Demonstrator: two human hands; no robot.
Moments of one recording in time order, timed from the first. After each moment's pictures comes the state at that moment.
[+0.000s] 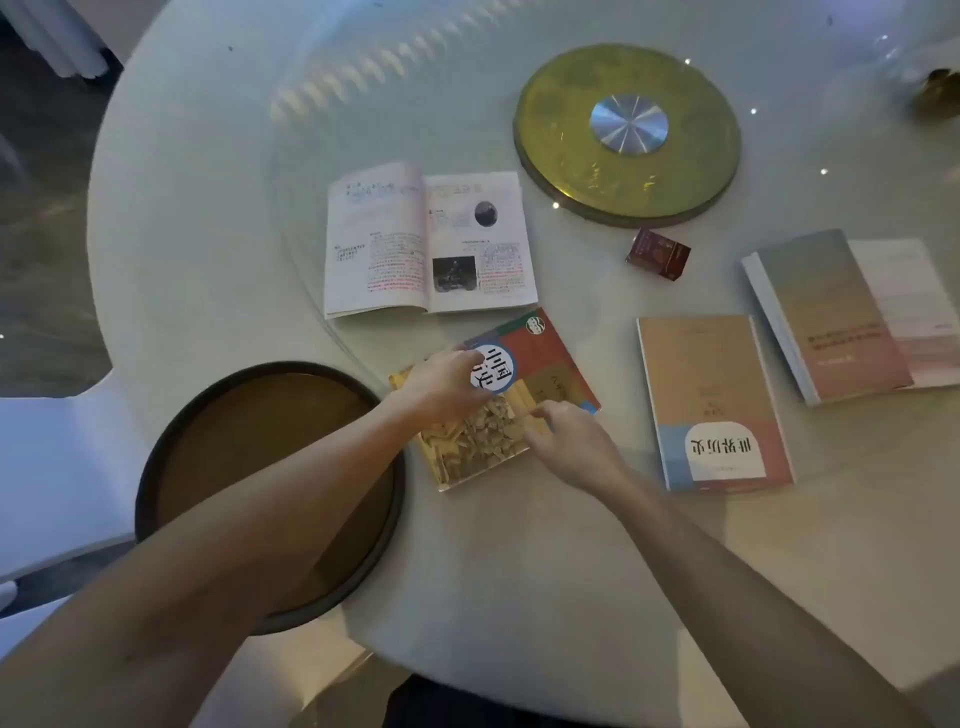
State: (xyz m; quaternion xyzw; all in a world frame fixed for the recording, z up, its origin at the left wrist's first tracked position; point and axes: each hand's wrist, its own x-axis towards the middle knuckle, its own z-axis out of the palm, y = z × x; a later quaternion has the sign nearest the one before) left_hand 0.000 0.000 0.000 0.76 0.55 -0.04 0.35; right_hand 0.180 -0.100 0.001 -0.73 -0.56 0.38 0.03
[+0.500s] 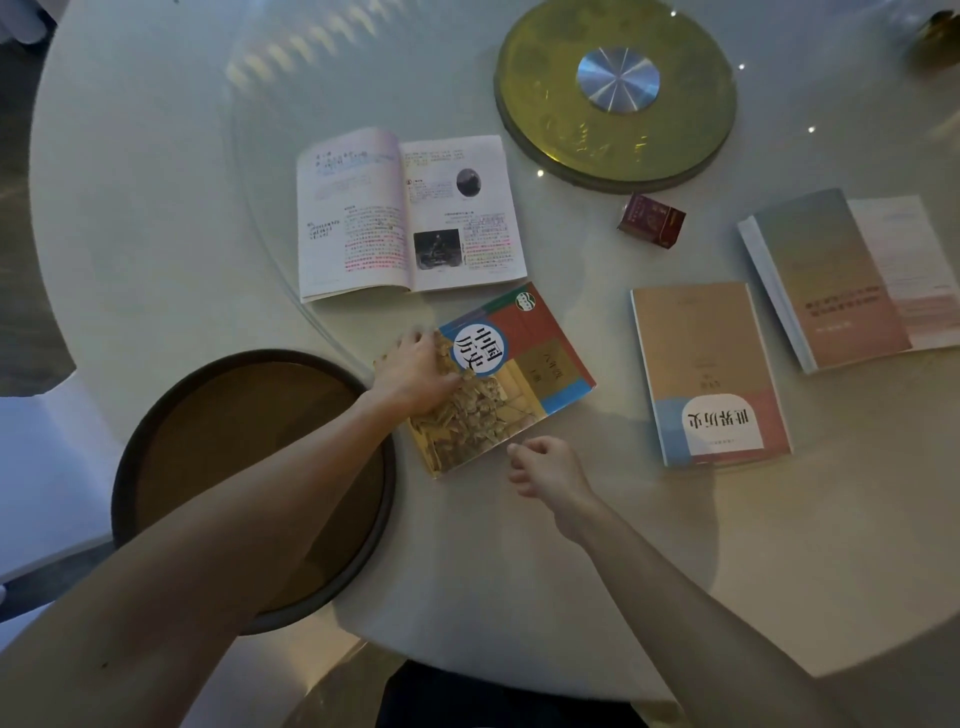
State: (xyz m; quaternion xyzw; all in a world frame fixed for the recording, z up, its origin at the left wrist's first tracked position) left_hand -0.018 0.001 -0.024 0.71 0.63 -0.07 0.30; right_hand 0.148 -0.149 -0.034 -0.75 -0.20 0.59 0.22
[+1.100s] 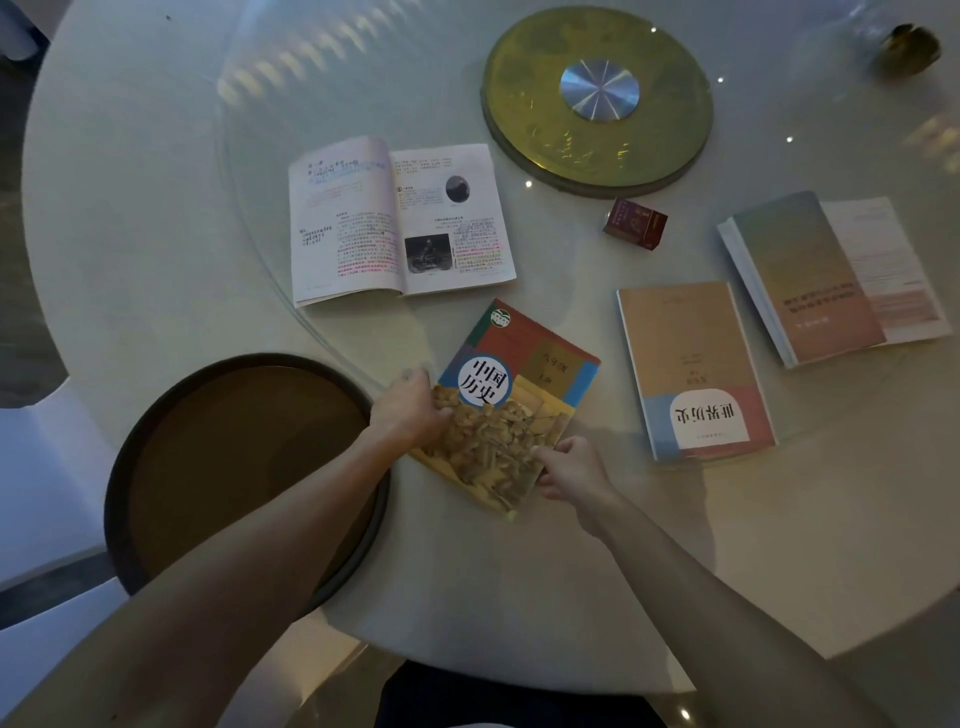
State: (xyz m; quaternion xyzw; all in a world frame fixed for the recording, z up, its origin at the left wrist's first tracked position) left_hand -0.022 -0.039 -0.035 0.68 0.64 -0.10 0.34; right_hand 0.179 -0.158 -0.029 -0.79 -0.17 0.54 0.23
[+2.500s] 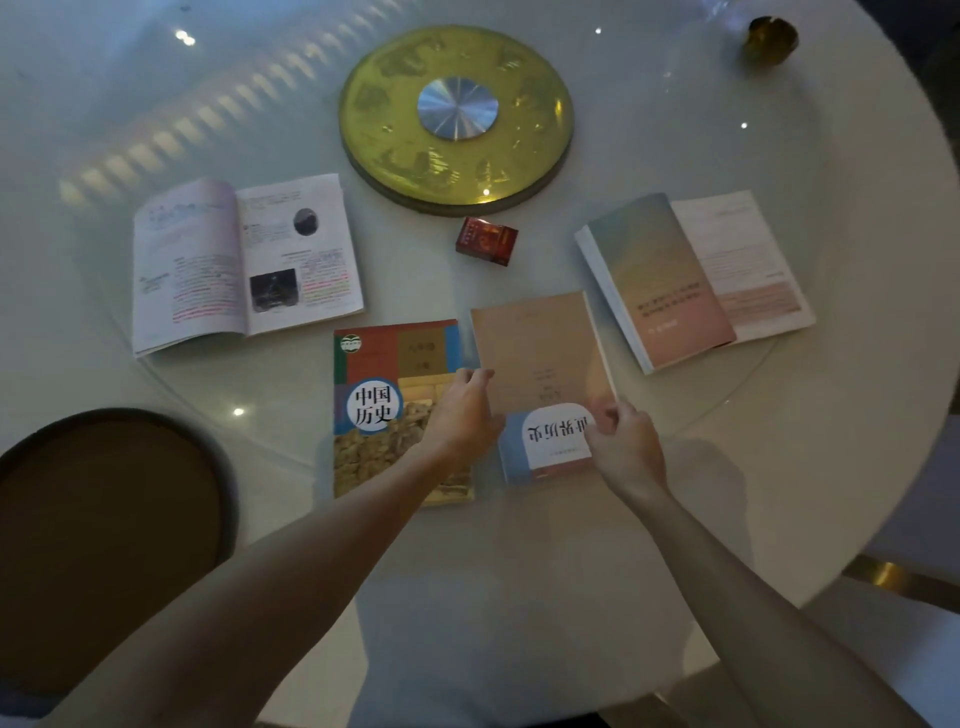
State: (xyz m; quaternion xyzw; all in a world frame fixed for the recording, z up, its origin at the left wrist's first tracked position) left_hand 0.247 -0.076 -0.012 0.75 0.53 0.02 0.40; right_hand 0.441 -0.180 -0.016 -0.87 -0.34 0.31 0.18
